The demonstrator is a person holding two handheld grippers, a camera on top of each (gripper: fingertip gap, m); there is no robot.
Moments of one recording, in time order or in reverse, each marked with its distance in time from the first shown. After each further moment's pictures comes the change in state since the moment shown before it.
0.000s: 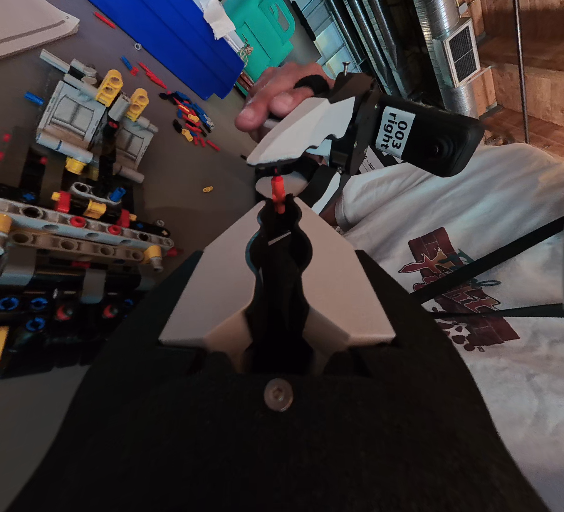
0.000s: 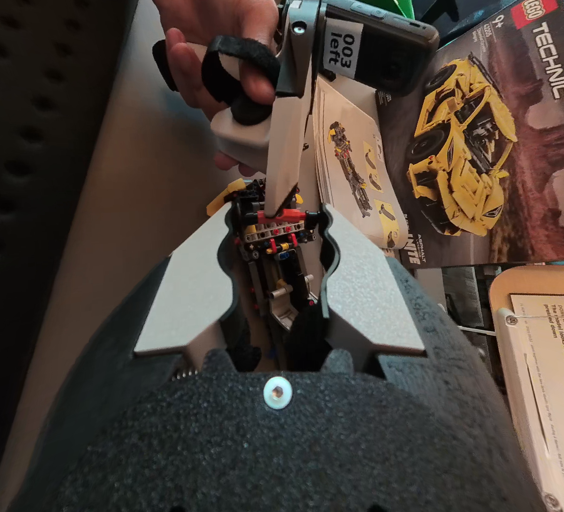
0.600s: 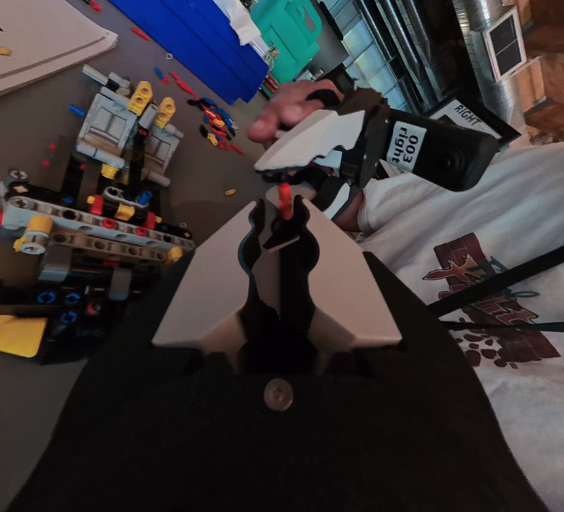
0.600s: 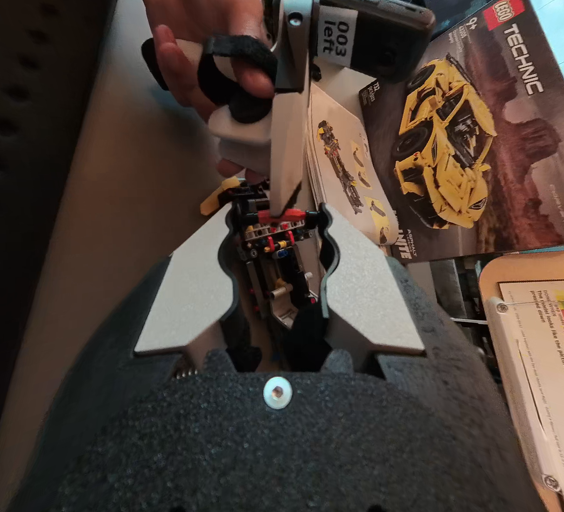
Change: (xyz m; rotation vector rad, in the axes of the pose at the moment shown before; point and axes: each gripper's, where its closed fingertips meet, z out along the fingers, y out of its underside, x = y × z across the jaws) left arm -0.012 -0.002 0.001 0.004 -0.092 0.037; right arm -0.001 0.006 0.002 0.019 0.072 0.002
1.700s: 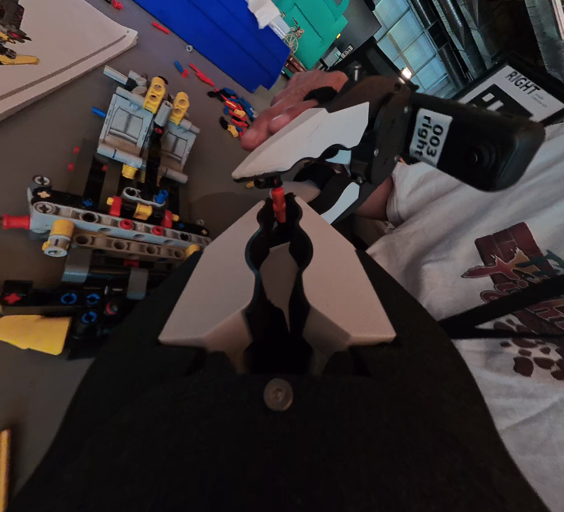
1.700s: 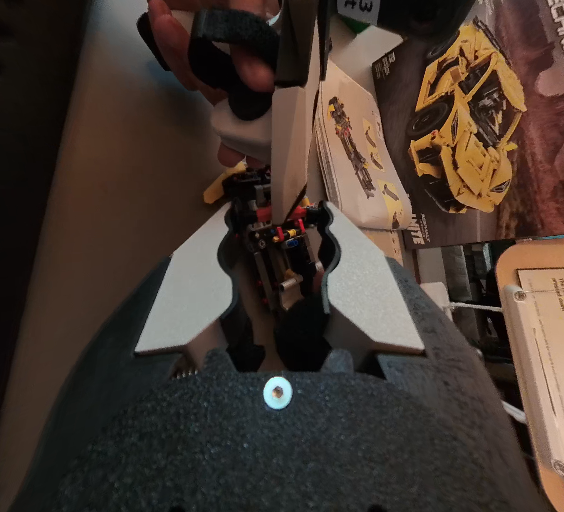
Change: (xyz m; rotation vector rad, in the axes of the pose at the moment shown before) left arm -0.011 0.006 0.005 -0.050 -0.093 0.077; right arm -0.007 0.015 0.010 -0.077 -0.014 0.016
